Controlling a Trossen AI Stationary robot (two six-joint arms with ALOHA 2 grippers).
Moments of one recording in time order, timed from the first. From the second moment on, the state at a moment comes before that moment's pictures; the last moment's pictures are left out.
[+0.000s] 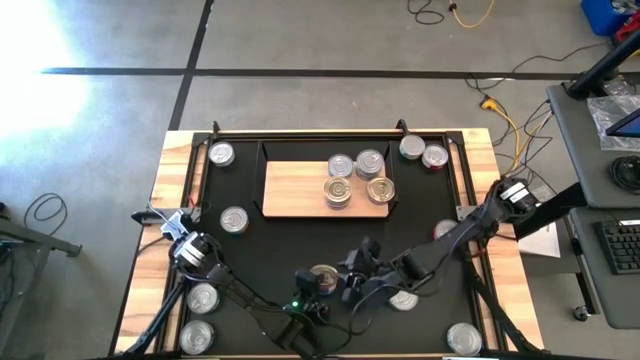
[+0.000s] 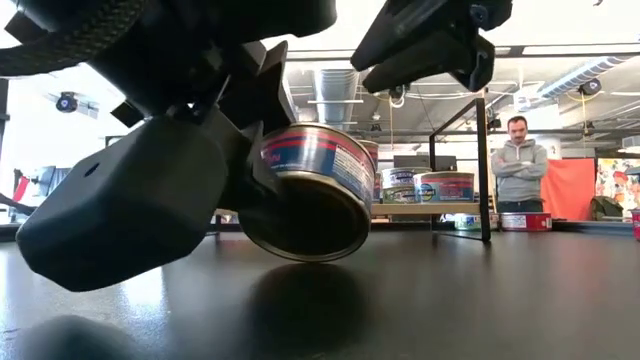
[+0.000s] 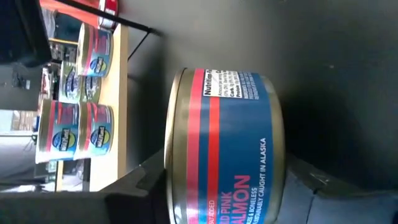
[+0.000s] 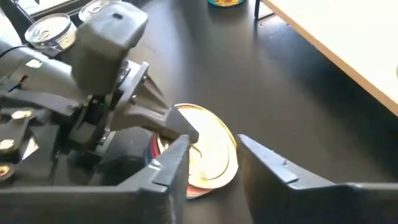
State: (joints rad) left arm -0.68 2.33 1.71 -0.89 -0.97 -0.33; right arm 0.52 1.74 1.17 -0.22 0.58 0.76
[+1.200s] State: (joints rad) left arm -0.69 2.19 1.66 -0.97 -0.64 -0.46; right arm 0.45 1.91 1.26 -0.38 0.17 0.58
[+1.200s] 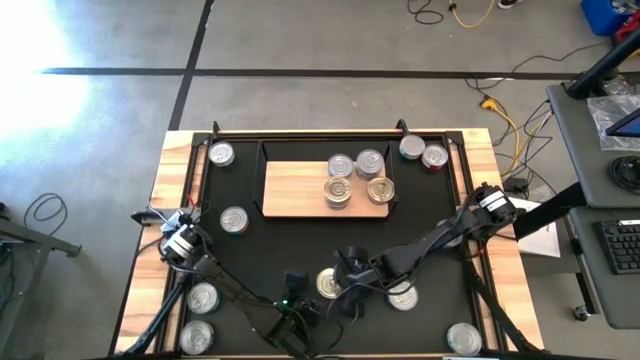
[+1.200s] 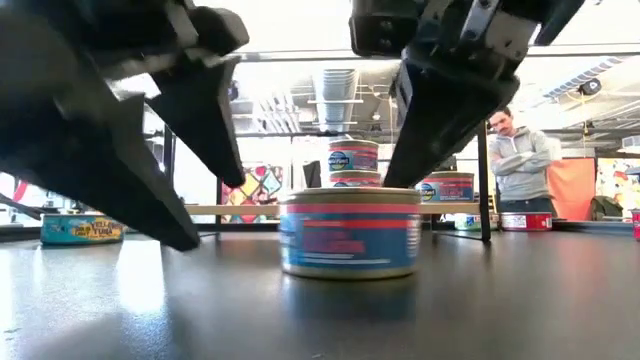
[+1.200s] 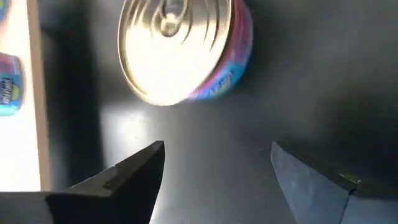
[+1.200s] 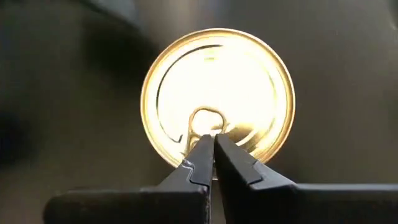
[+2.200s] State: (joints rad) left arm -0.51 1.97 1.23 -0.31 -0.49 -0.31; right arm 0.53 1.90 1.20 -0.40 0.25 0.74
